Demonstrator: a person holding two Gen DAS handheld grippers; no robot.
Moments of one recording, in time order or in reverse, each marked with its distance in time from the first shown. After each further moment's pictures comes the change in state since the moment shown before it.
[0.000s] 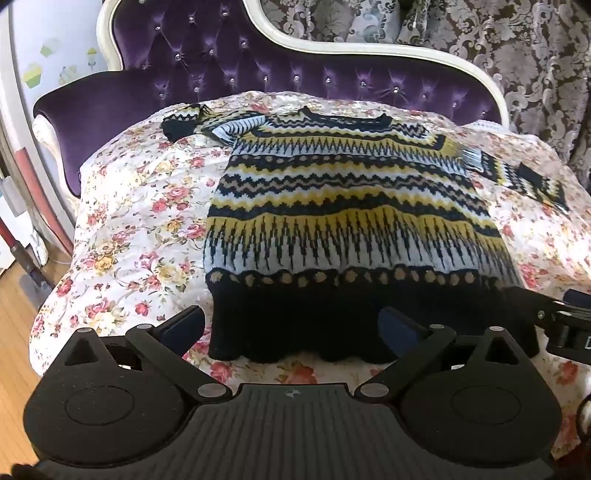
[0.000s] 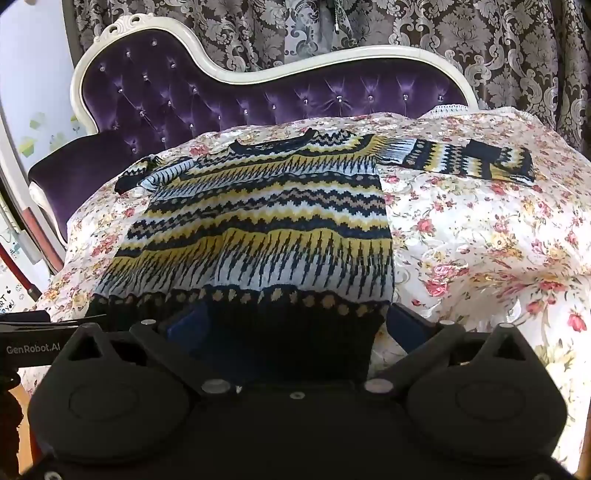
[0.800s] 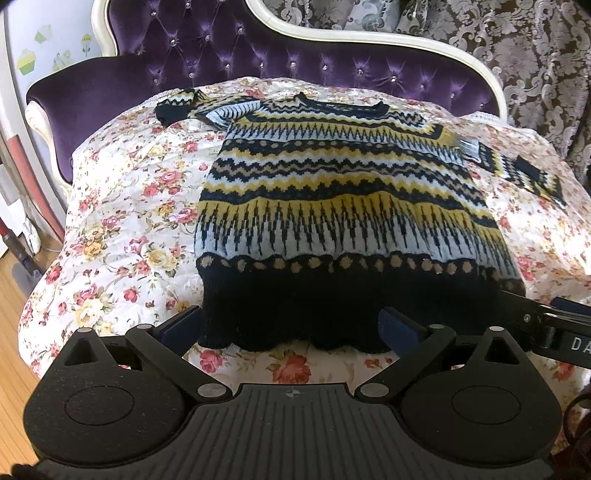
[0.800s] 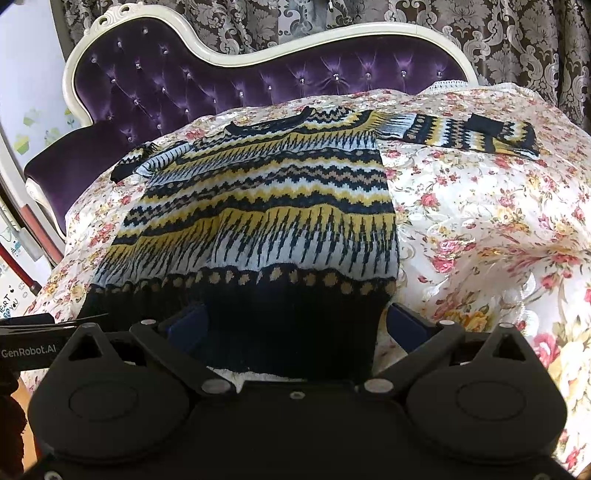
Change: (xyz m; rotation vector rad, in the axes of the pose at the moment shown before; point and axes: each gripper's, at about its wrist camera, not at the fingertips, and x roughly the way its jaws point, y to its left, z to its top) left arm 0.008 0.000 -0.004 -0.016 0.044 -0.021; right arm 0.011 -0.003 -0.004 0.038 0.068 0.008
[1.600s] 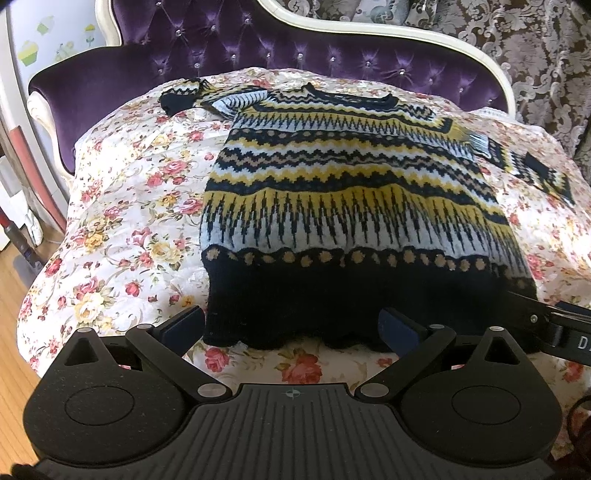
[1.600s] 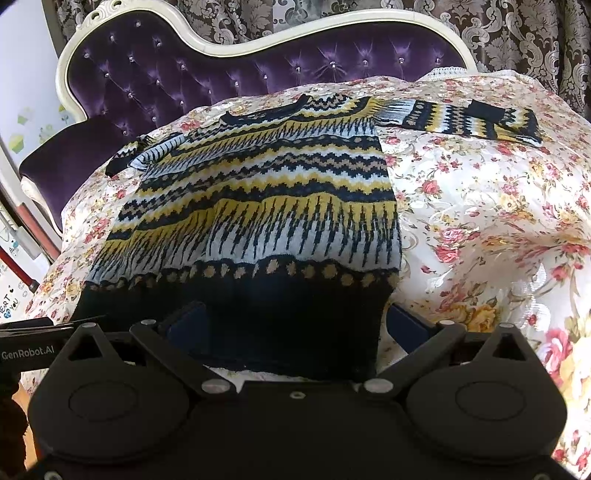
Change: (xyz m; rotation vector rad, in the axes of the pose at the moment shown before) left arm 0.010 0.006 0.000 -0.013 0.025 0.011; right arm 0.009 -0.001 0.000 0.015 0.033 0.000
